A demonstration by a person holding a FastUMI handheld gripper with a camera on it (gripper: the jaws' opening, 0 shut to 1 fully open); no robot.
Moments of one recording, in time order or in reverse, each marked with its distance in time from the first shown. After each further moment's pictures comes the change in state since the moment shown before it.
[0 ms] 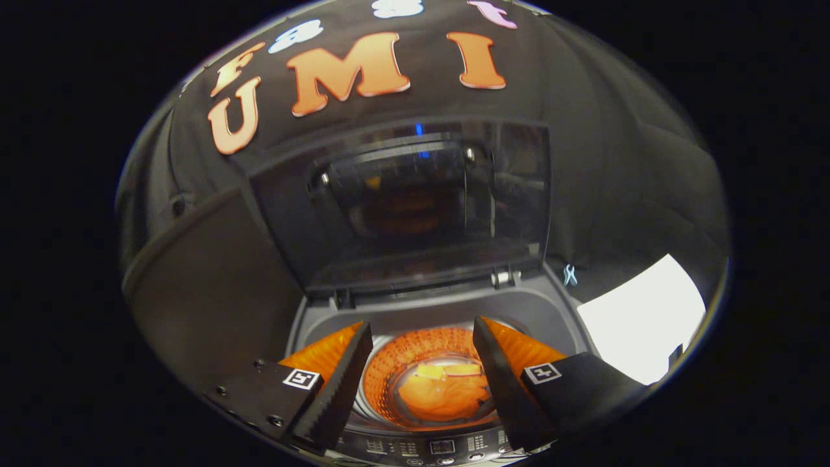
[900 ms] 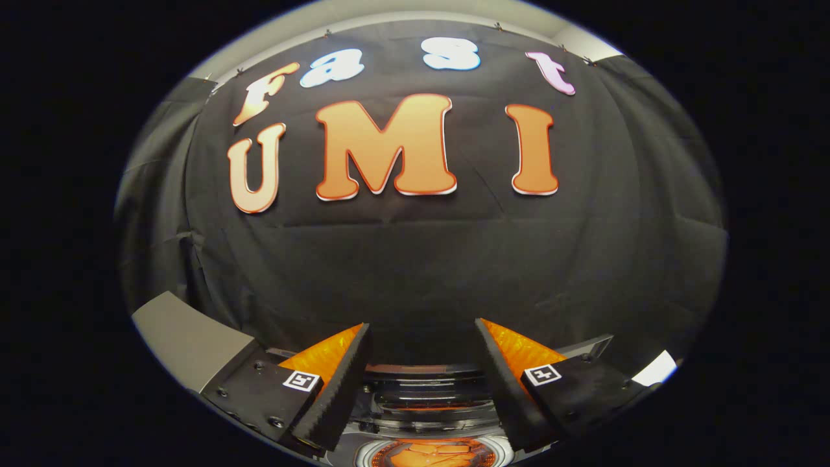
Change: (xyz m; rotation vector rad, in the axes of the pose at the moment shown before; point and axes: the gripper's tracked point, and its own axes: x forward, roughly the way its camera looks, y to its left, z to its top) arm 0.063 0.052 0.199 -0.129 -0.213 0.048
